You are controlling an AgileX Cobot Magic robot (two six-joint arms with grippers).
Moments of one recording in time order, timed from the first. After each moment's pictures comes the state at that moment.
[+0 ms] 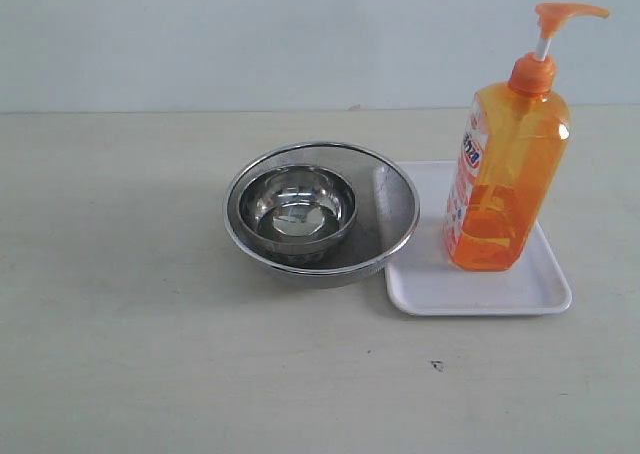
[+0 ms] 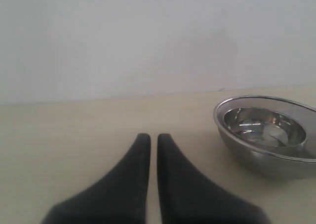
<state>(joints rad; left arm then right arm) -0.12 0.00 -0.01 -0.28 0.16 0.27 0.02 0.00 0.00 0.13 0.33 -0.01</state>
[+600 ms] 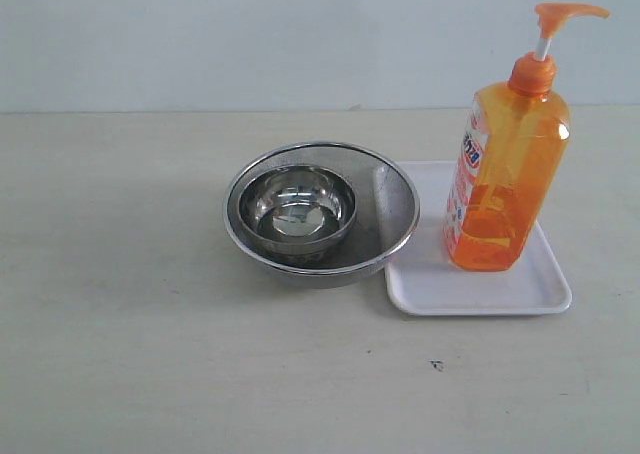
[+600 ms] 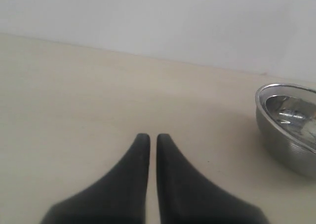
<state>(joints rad) 0.06 0.00 0.00 -0.22 0.30 0.06 0.02 0.00 0.00 0.13 0.33 -0.01</state>
